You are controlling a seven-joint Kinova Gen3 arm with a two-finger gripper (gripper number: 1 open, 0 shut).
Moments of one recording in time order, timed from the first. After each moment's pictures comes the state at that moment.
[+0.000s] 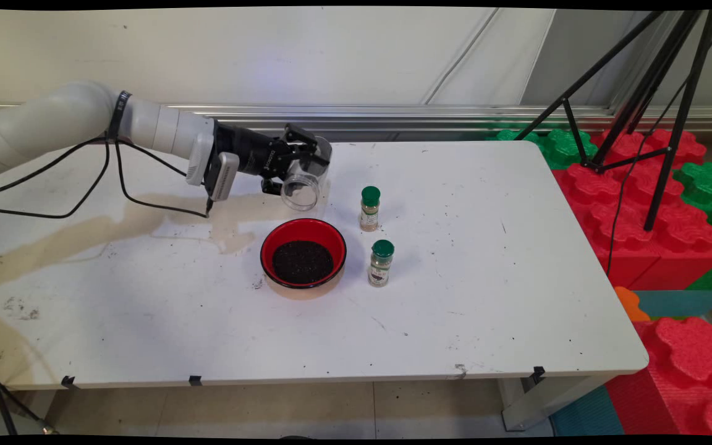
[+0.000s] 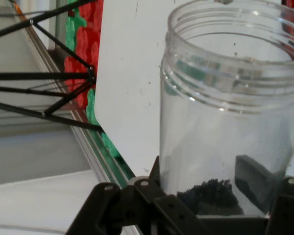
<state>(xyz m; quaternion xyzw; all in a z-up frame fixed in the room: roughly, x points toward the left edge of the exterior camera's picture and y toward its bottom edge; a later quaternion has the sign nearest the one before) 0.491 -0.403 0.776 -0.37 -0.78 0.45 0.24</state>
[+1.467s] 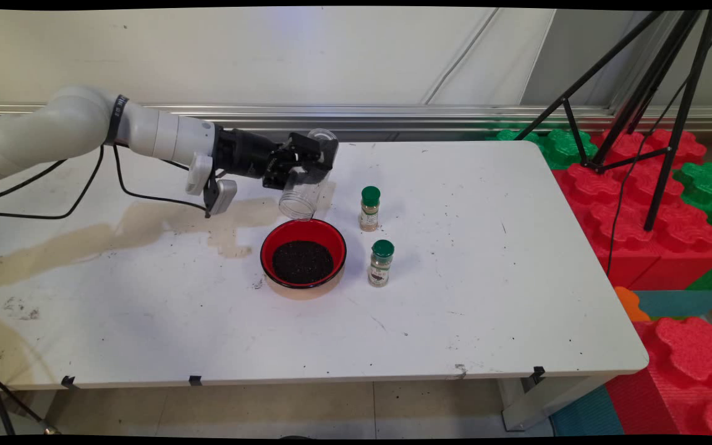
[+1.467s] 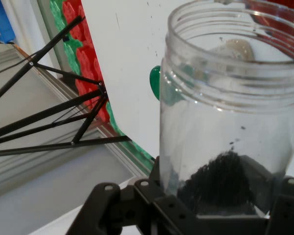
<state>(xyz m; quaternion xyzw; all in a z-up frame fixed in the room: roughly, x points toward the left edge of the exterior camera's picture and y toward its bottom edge) 0.476 -0.387 0.780 -0.49 -0.70 0.50 0.13</state>
